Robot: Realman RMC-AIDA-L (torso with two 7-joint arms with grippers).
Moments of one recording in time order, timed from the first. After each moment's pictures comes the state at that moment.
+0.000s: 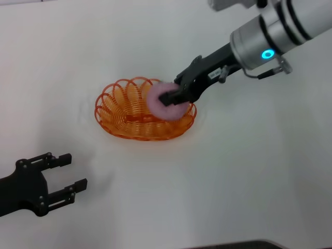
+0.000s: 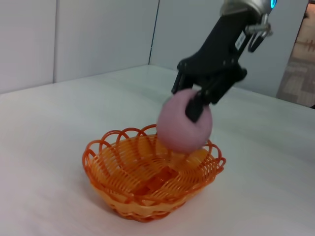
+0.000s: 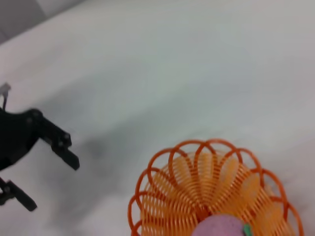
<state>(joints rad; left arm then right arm) -0.22 -2.17 0.54 0.74 2.18 1.69 -1.05 0.76 2.10 -1.19 -0.85 -2.24 -1.39 2.04</state>
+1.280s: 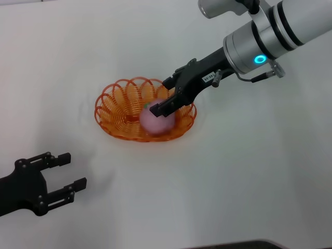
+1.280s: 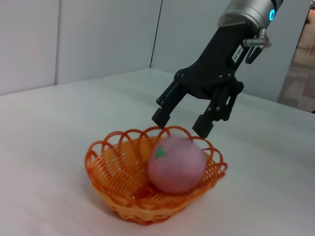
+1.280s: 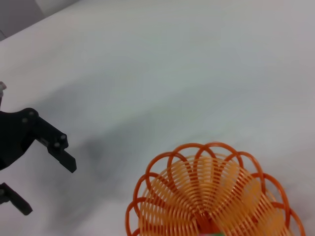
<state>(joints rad) -0.22 -2.17 0.53 0.73 2.18 1.69 -1.05 0.75 2.10 -1.24 -0.83 -2.19 -1.34 2.04</state>
